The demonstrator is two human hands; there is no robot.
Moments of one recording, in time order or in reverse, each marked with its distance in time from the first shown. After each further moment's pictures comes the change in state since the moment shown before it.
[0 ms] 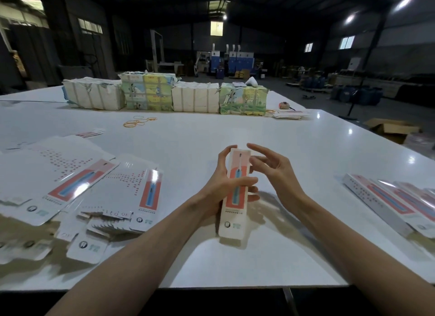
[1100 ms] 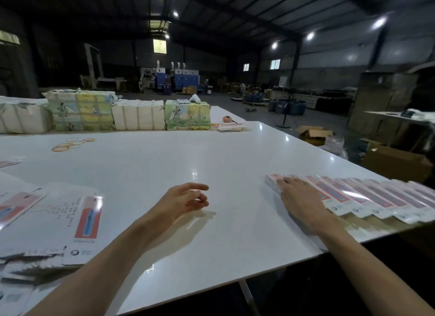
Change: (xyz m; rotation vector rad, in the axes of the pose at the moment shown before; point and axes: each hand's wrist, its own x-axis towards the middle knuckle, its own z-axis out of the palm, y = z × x) left_hand 0.003 -0.017 -0.005 0.046 -0.221 0.022; right_hand -0.090 0.002 -0.174 -1.688 0.096 0.173
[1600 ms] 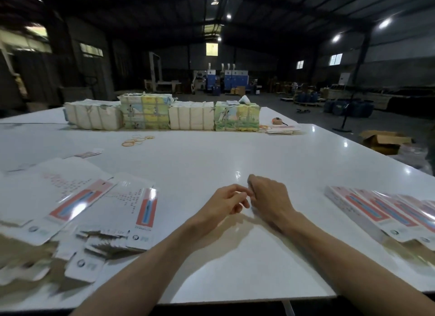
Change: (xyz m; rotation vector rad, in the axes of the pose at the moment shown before) left_hand -0.011 0.017 0.019 0.267 0.175 -0.011; right_hand 0.056 -0.178 -0.024 0.374 0.038 -0.253
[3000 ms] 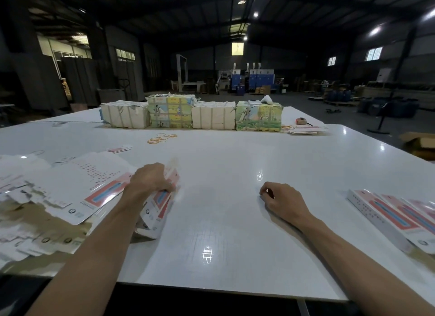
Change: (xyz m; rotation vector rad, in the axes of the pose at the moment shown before) left_hand -0.056 0.059 -0.169 1.133 0.424 -0.616; right_hand -0.001 0.015 0.020 0.373 -0.090 0.032
